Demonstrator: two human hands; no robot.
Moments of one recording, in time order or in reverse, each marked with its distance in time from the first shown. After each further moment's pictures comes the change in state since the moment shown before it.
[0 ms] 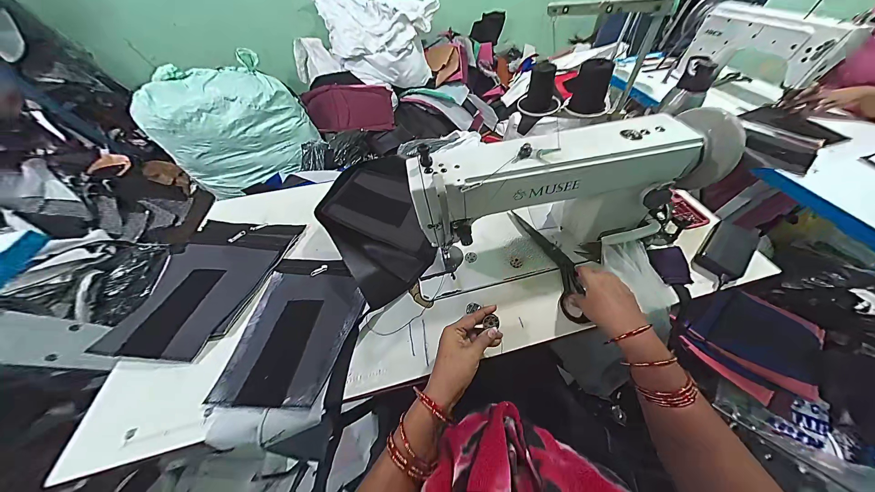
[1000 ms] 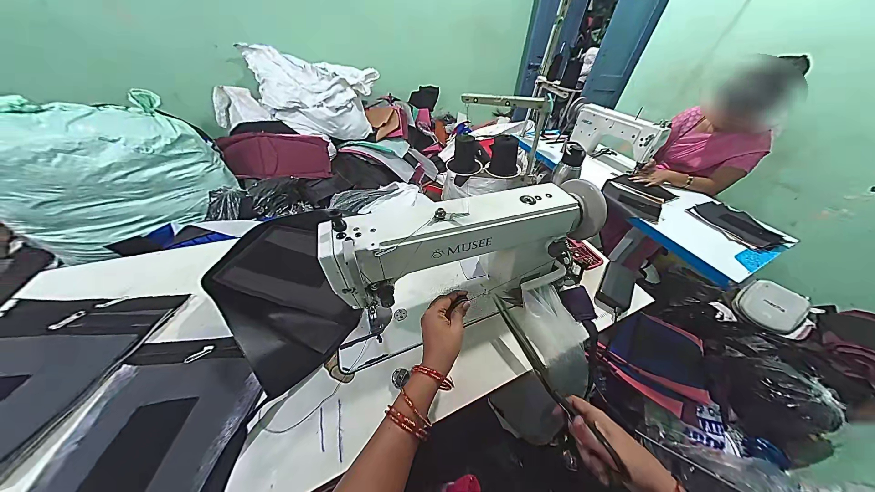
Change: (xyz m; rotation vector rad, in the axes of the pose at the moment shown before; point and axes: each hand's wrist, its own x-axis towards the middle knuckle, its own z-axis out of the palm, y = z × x) left_hand 0.125 0.010 0.087 0.257 0.134 0.426; right_hand -0.115 0.140 0.046 1.050 -0.329 0.055
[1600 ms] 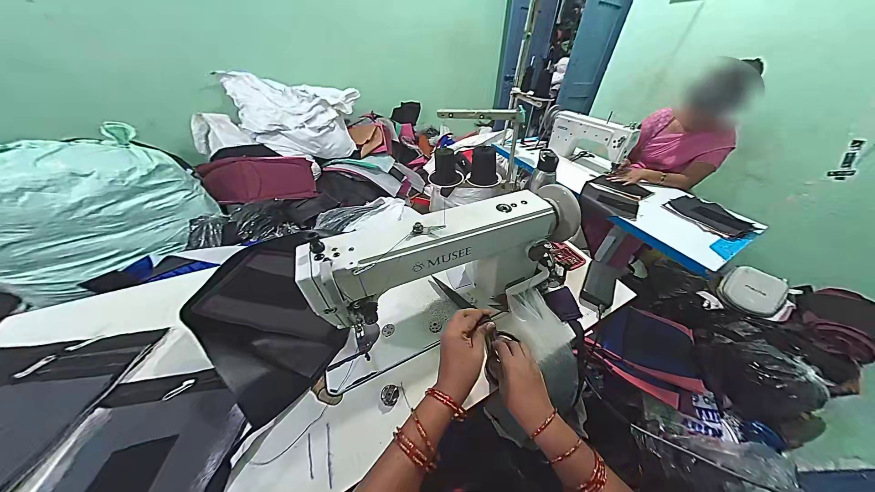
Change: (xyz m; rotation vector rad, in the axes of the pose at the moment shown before) left_hand -0.025 0.030 0.030 0.057 -0.168 0.167; right_hand 0.099 -0.064 0.082 -0.953 0.601 -0.333
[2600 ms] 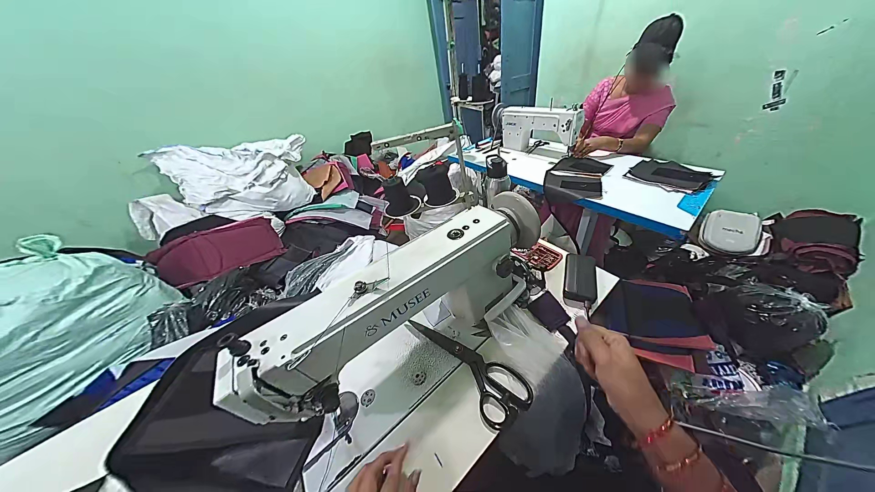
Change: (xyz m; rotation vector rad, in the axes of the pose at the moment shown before) left_hand -0.098 -0.054 -0.103 0.666 -0.093 0.167; right_hand -0.002 0.072 -0.104 1.024 0.441 0.265
